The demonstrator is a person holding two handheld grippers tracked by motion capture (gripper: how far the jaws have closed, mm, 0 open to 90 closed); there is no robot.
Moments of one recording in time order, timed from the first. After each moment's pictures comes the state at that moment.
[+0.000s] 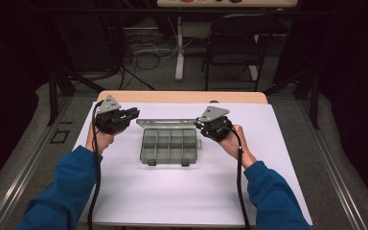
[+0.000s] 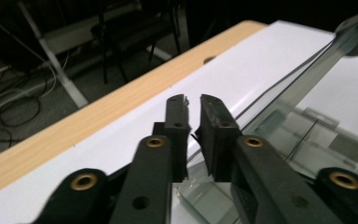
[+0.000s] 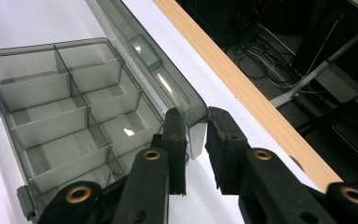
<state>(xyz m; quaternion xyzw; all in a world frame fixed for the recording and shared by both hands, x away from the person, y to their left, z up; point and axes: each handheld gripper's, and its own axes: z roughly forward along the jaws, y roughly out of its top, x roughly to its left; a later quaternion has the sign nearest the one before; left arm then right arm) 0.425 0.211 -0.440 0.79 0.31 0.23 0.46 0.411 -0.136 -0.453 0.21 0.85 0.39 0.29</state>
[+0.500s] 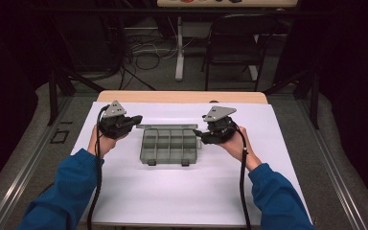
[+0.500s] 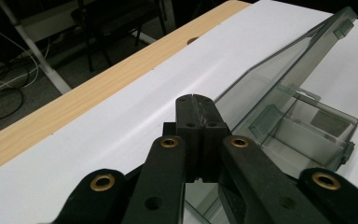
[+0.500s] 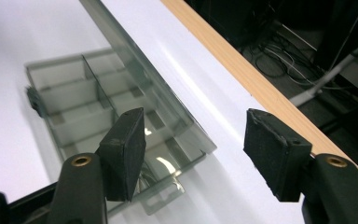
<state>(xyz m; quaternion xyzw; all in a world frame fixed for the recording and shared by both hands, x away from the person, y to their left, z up) 0.415 0.205 -0.449 0.82 0.30 0.21 0.45 0.402 -0.147 -0.445 0.22 0.85 0.41 0.25</state>
